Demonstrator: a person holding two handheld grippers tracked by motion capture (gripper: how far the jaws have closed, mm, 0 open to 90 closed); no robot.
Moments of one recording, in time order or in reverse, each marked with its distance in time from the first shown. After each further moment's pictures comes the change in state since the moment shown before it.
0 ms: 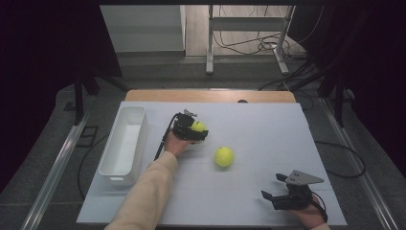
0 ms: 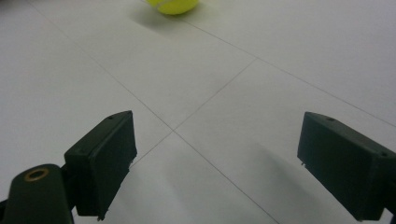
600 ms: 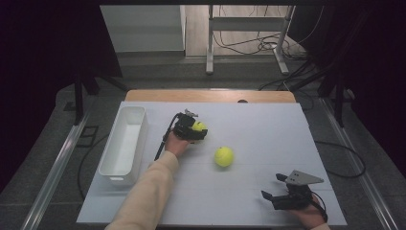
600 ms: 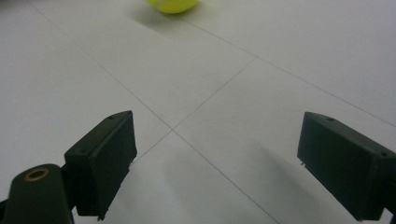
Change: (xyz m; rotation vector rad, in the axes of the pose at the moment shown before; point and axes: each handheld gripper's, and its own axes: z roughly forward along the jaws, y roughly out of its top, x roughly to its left) left arm -0.003 0.001 -0.002 0.003 0.017 0.019; right arm 0.000 0.000 0.000 0.006 -0.007 -0.005
